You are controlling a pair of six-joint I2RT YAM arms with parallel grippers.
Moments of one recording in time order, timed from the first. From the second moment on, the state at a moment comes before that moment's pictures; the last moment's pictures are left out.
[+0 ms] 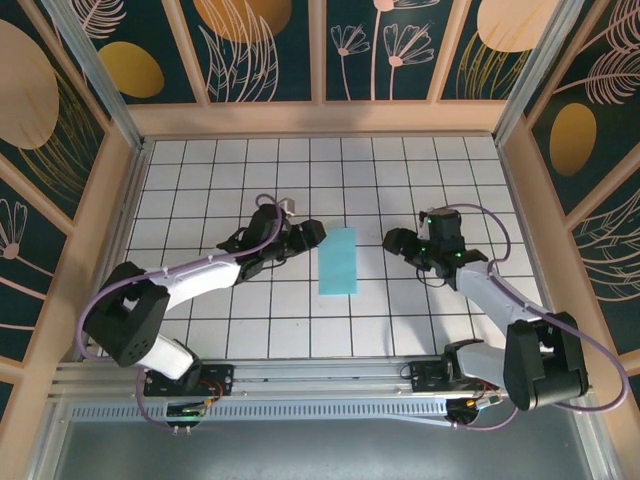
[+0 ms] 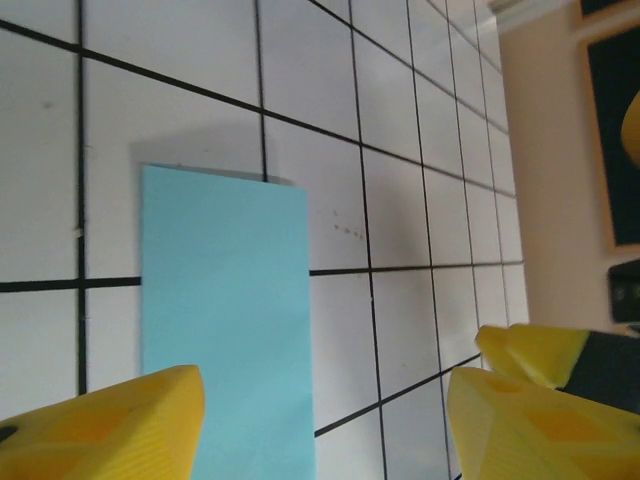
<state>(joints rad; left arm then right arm) -0.66 1.51 0.76 0.19 0.20 -1.01 0.25 1.20 0.59 -0.20 -0.34 0.66</state>
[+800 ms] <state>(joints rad) -0.58 1.45 0.59 0.28 0.20 -1.15 0.42 1.50 0.67 -0.09 -0.48 0.68</state>
